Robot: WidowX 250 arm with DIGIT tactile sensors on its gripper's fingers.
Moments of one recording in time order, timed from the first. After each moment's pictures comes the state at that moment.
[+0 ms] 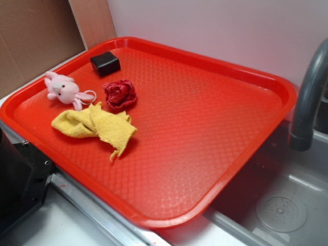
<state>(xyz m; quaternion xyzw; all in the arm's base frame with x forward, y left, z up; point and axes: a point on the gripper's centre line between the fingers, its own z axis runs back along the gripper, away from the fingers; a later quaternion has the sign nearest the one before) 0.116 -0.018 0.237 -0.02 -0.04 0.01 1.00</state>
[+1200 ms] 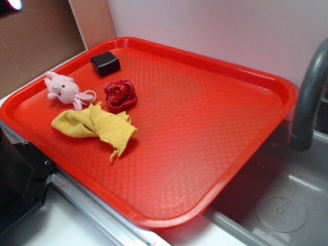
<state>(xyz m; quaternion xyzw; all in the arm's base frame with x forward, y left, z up) 0.177 0.053 0.180 -0.05 -0.12 0.44 0.89</state>
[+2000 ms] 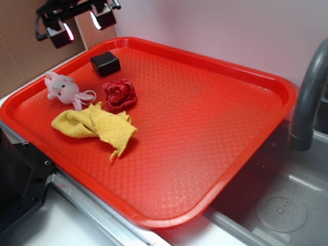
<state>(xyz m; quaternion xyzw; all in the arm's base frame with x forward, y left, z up) 0.251 0.109 0.094 0.03 -0.16 0.59 0.79</state>
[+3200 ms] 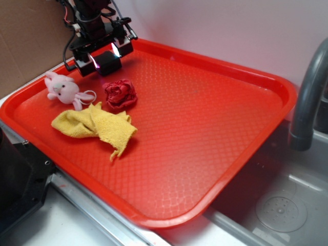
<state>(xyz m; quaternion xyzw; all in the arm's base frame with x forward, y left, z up) 0.277 0.124 0.027 0.03 -0.17 0.62 0.76</state>
